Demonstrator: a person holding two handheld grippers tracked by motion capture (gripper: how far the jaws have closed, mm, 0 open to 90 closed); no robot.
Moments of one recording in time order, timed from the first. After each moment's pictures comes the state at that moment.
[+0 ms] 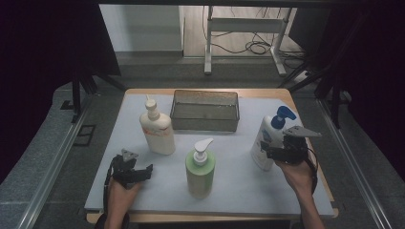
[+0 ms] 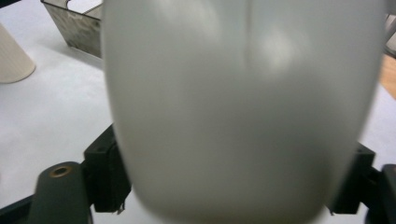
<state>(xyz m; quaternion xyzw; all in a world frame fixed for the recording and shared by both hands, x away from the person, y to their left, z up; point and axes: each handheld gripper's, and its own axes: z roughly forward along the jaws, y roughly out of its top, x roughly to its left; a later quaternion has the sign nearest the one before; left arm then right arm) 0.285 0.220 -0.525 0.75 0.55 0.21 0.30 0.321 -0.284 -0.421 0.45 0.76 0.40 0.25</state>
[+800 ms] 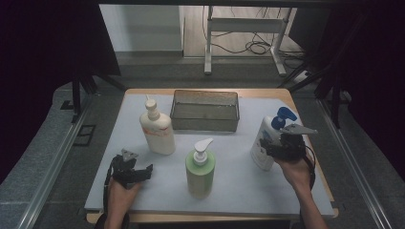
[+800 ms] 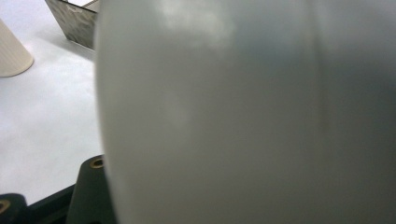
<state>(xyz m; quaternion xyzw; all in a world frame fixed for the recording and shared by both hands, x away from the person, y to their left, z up) 0.285 0.220 -0.525 0.75 0.55 0.21 0.30 0.326 -0.280 -0.419 0.45 0.77 0.39 0.25</state>
